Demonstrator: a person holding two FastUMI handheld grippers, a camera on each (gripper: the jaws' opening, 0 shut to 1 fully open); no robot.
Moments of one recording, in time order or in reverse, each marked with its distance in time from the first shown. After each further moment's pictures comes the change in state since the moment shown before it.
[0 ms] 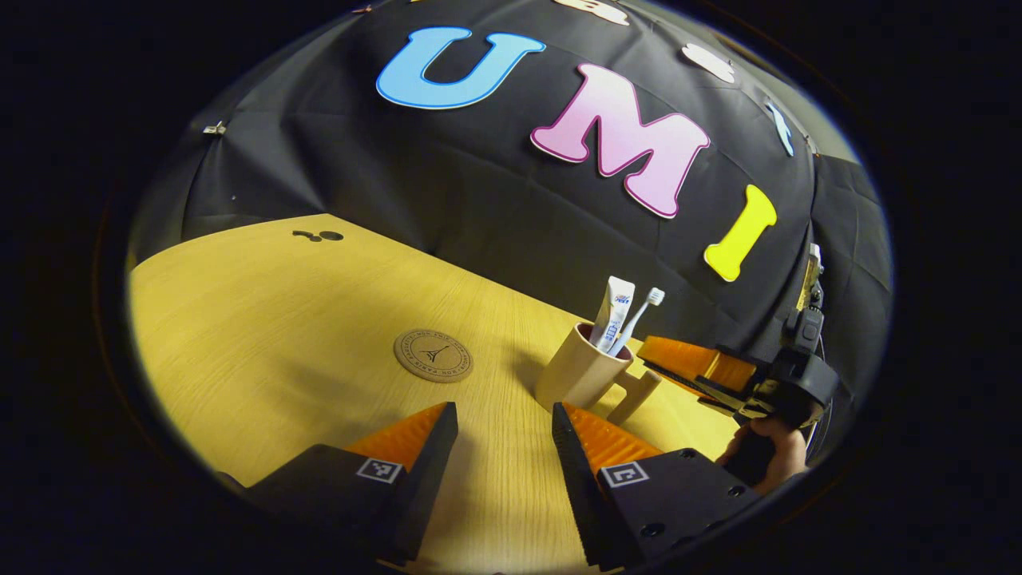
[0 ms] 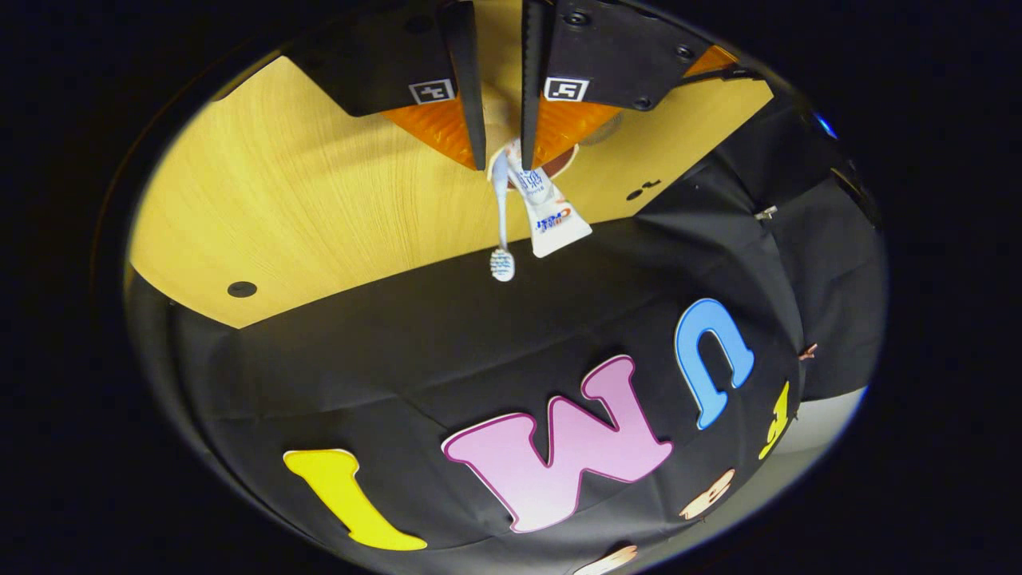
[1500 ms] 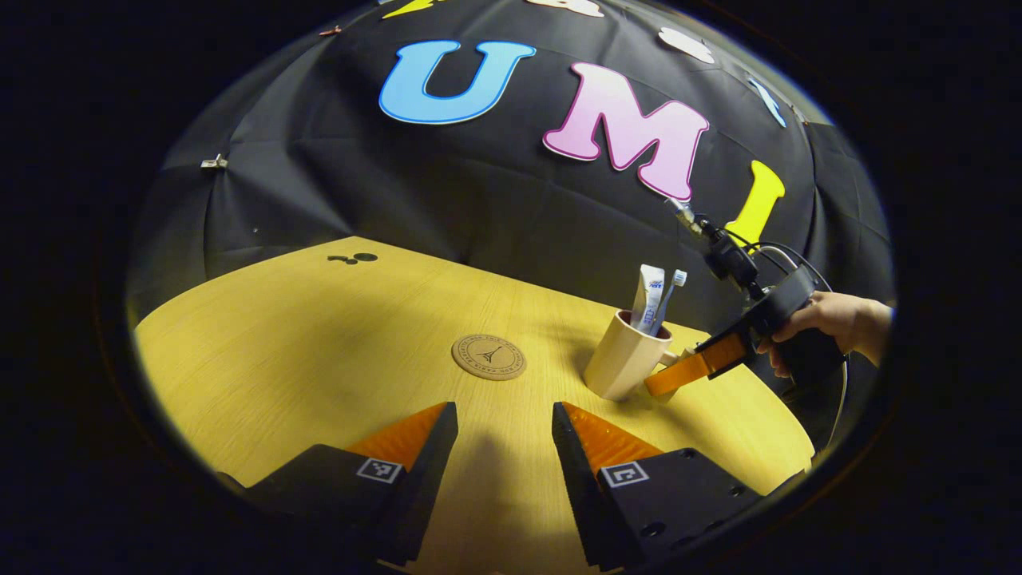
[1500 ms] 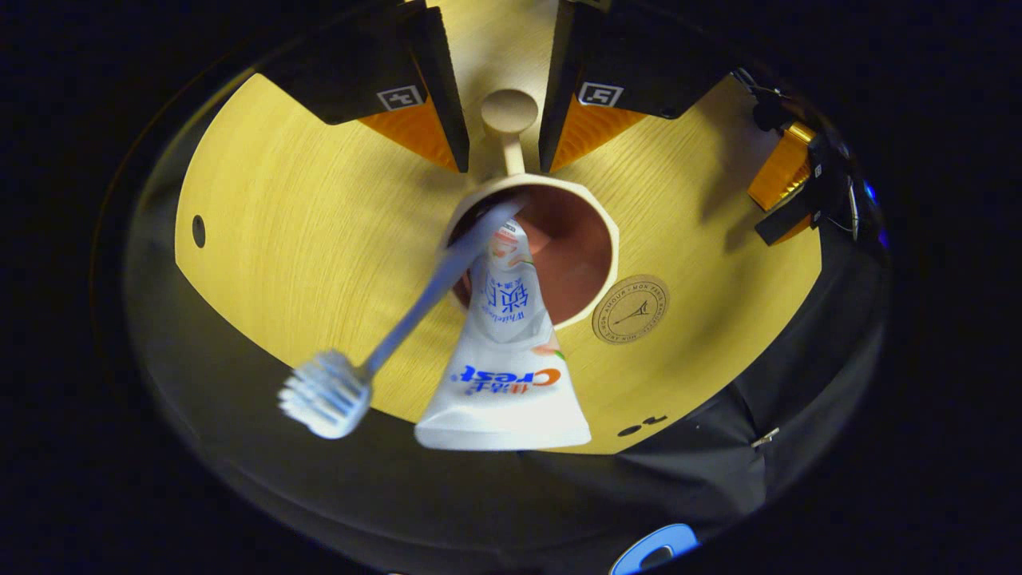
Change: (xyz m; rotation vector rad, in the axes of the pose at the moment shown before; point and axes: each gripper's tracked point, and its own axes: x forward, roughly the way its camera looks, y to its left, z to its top) left arm -0.027 0.050 0.002 0.117 -0.004 0.118; right arm 0.024 -0.018 -0.091 -0.493 0.889 0.029
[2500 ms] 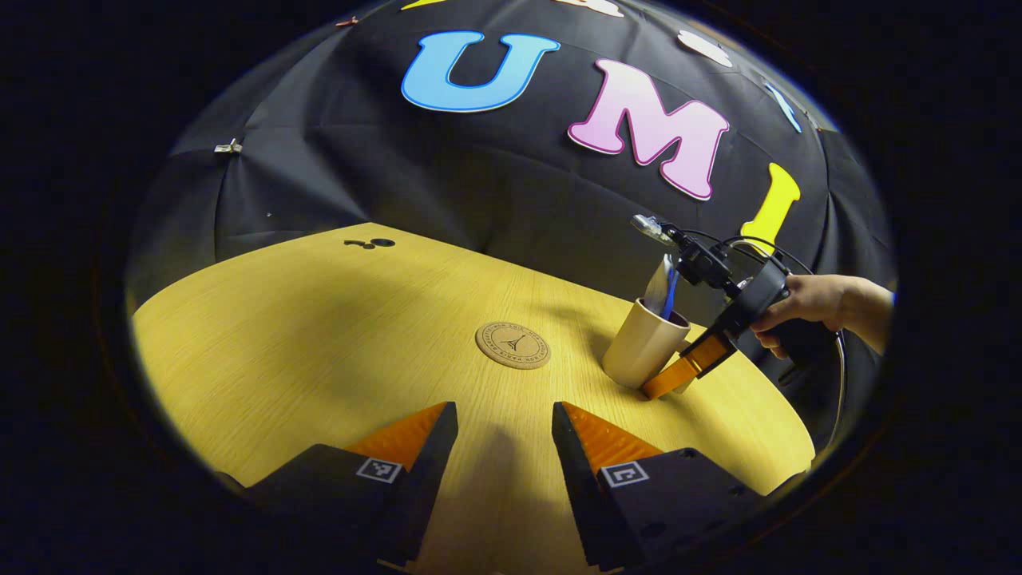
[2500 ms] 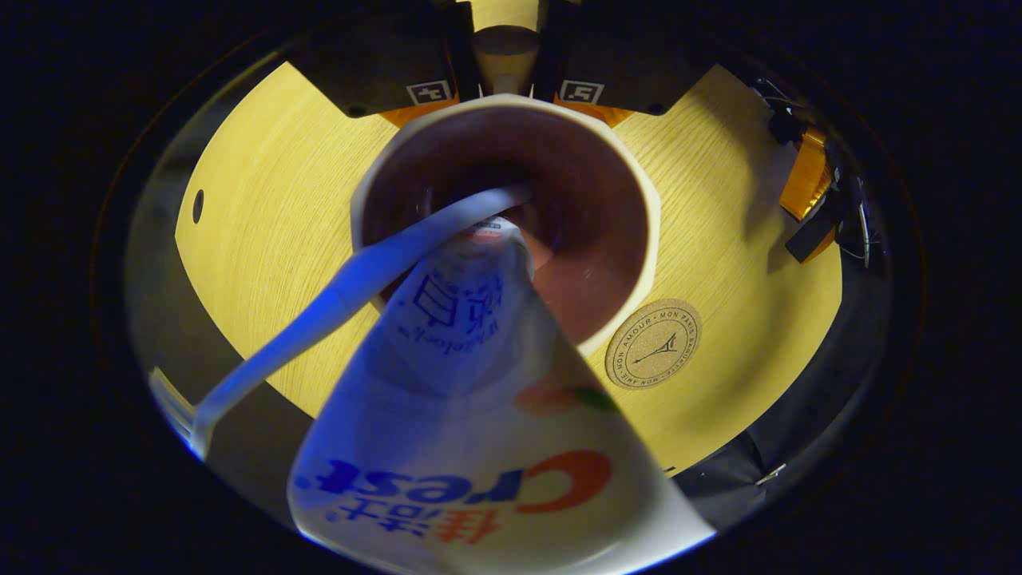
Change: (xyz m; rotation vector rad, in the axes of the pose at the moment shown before) left arm 0.006 0.020 -0.013 -0.034 0.022 0.029; right arm 0.028 0.003 -0.002 -0.083 0.175 -0.024
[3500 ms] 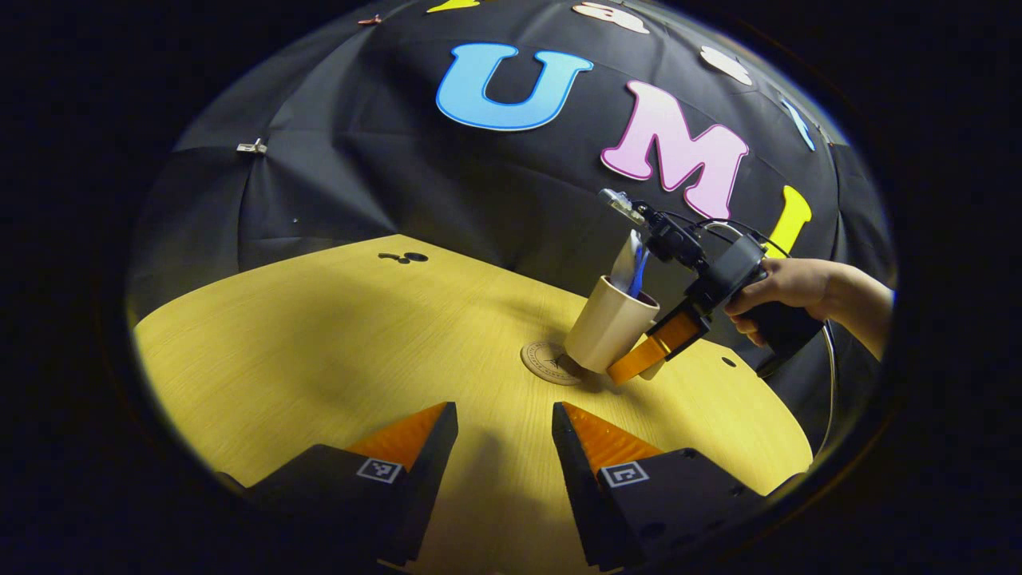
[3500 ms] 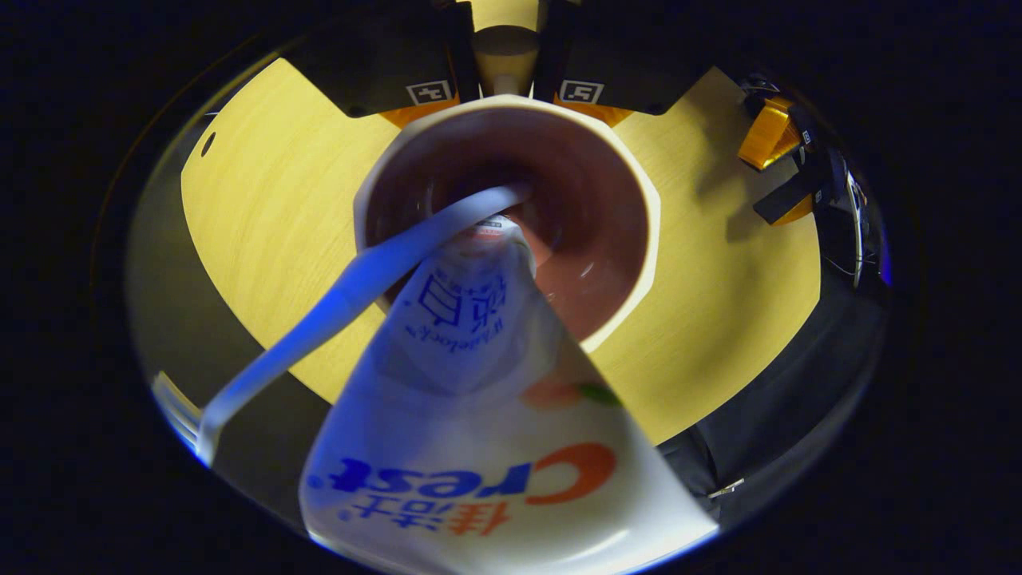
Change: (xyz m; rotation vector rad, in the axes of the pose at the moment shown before) left arm -0.023 0.051 0.021 -0.039 -0.054 0.044; right arm 0.002 0.100 0.092 -0.125 -0.069 0.072
